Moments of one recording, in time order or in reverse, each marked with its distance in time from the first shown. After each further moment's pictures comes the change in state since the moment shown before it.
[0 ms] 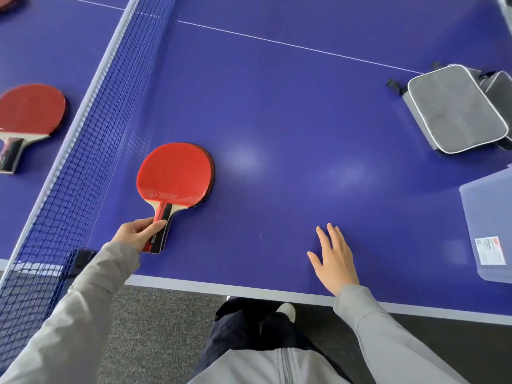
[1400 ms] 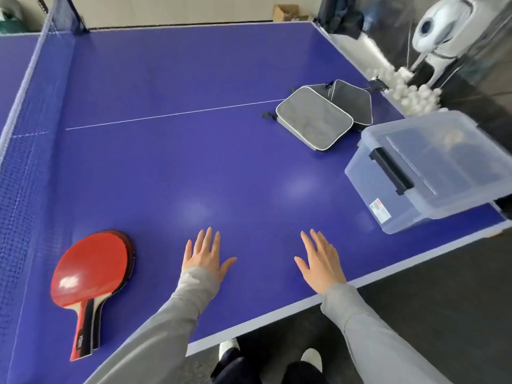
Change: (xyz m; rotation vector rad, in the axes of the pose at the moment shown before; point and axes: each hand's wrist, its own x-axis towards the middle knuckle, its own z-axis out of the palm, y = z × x) left_hand -0.081 0.093 0.252 1.455 -0.113 0.821; right_hand -0.049 0.101 -0.061 0.134 0.140 0.258
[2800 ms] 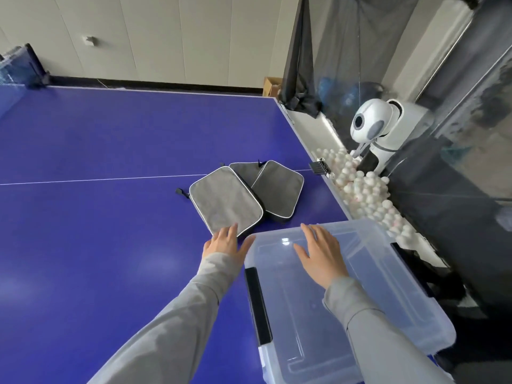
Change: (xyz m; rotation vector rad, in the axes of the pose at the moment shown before) left_hand 0.255 0.375 -0.171 -0.515 0.211 -0.070; right_hand 0.262 0.303 -0.232 -0.102 0.291 -0.162
